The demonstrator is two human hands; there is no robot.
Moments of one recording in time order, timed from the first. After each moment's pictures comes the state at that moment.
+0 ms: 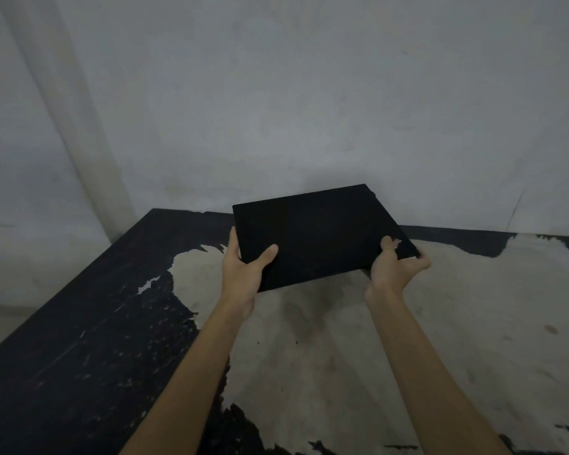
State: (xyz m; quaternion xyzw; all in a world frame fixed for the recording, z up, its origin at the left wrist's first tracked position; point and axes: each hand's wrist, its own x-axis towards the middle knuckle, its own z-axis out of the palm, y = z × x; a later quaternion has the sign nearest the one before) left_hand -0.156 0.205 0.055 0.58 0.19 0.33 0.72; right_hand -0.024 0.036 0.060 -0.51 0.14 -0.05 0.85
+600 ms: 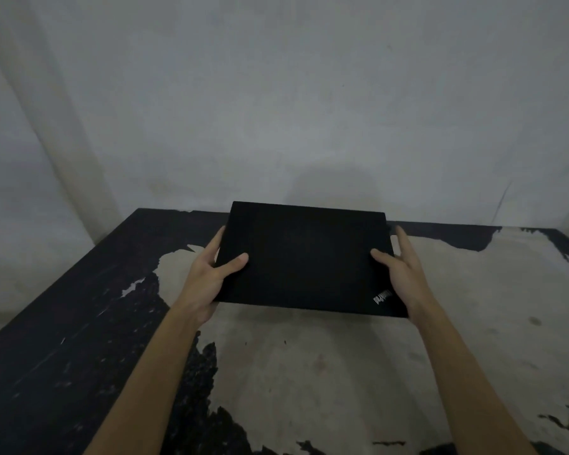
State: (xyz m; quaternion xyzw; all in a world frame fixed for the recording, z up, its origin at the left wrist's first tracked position) left_hand -0.178 0.242 0.050 0.58 0.17 0.21 0.77; right_hand -0.012 -0.036 0.058 -0.67 -0.10 0.11 0.73
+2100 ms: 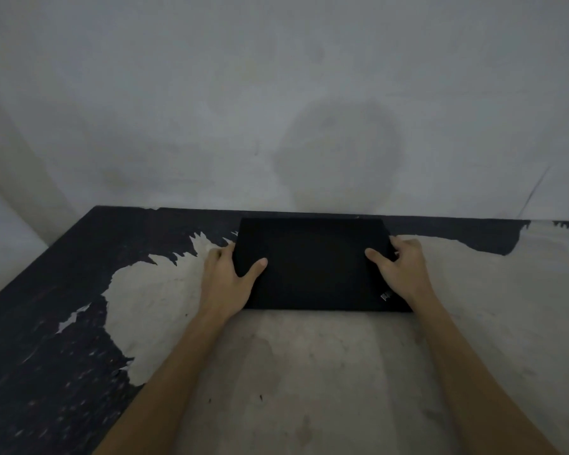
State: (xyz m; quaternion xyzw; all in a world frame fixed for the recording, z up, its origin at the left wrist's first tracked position) left_hand -0.055 0.244 -0.007 0.87 0.29 0.22 0.34; right_hand 0.136 -0.020 -0.021 -0.87 -0.14 0.02 0.47
